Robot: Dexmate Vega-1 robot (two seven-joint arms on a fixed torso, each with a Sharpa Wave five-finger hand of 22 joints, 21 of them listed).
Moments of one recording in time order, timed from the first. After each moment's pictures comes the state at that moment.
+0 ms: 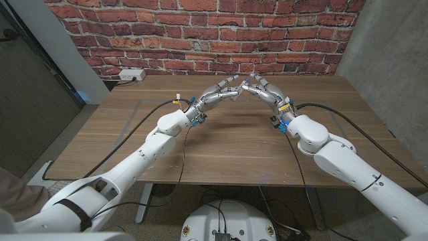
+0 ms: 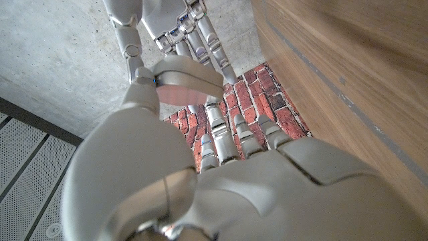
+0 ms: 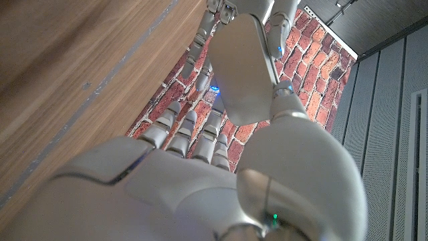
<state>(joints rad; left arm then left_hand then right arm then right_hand) 0.66 0.42 0.59 -1.25 -0.58 -0.42 -0.47 0.95 0.07 0.25 -0.13 0.18 0.09 -0.14 0.20 0.19 0.75 -0.11 0.24 0.37 0.17 -0.04 0.20 0.21 0.04 0.06 0.20 0.18 -1.05 -0.74 -0.40 -2.06 0.45 -0.08 -0.21 0.91 0.10 0.27 -0.18 0.20 0.01 -0.14 0.24 0.20 0.48 -0.13 0.48 0.39 0.16 -0.04 0.21 0.18 0.16 0.03 0.19 0.17</state>
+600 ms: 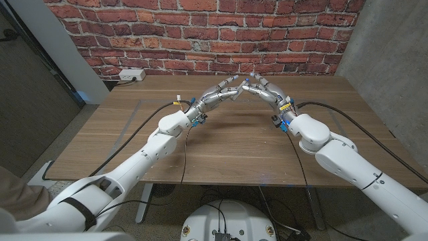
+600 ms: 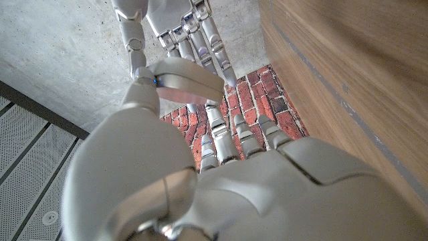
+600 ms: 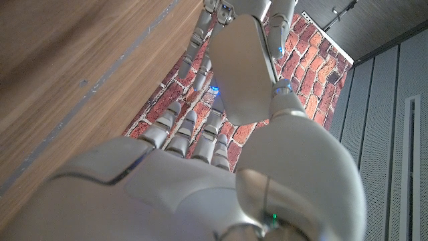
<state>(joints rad) 0.65 0.38 0.58 -1.20 -0.62 -0.42 -0.52 0.95 0.07 0.25 -0.13 0.18 0.09 -0.14 0.20 0.19 0.75 -0.11 0.23 0.37 0.17 -0.04 0.20 0.21 0.04 0.06 0.20 0.18 -1.04 -0.75 -0.40 -2.04 0.44 -0.06 -0.19 0.93 0.10 0.27 -0.18 0.20 0.01 -0.14 0.24 0.20 0.48 -0.13 0.47 0.39 0.16 -0.04 0.21 0.18 0.16 0.03 0.19 0.17</state>
